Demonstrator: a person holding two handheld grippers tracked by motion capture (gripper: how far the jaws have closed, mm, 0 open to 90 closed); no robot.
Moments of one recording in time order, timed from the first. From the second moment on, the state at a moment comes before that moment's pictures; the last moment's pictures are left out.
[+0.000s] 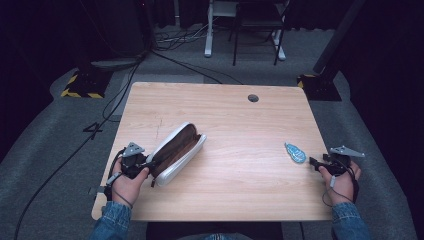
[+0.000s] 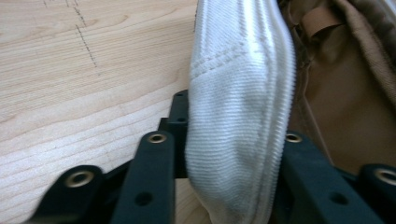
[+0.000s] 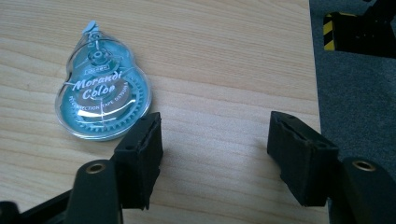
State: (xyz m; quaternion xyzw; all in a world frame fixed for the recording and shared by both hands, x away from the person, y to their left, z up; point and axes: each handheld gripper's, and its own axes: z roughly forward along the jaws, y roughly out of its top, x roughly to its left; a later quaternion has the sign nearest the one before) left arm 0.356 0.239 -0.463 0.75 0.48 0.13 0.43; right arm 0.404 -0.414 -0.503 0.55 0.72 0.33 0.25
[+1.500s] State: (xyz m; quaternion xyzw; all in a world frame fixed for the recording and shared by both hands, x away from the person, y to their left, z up) left arm 0.347 0.201 -0.435 0.75 0.43 0.06 0.50; right arm 0.404 -0.413 -0.503 0.55 0.72 0.33 0.26
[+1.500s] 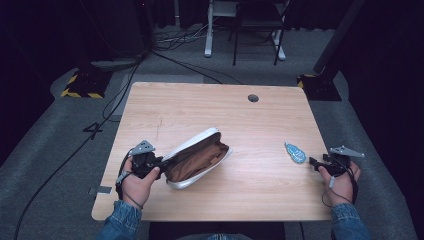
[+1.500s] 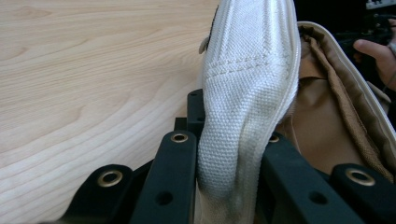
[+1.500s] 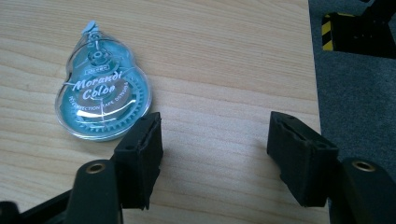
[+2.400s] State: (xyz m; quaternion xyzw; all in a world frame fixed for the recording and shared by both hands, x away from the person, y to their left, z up) left arm 0.328 0.143 -0.425 0.79 0.35 0.01 0.50; right arm 0.403 -0.413 -0.503 0.55 0.72 0.33 0.25
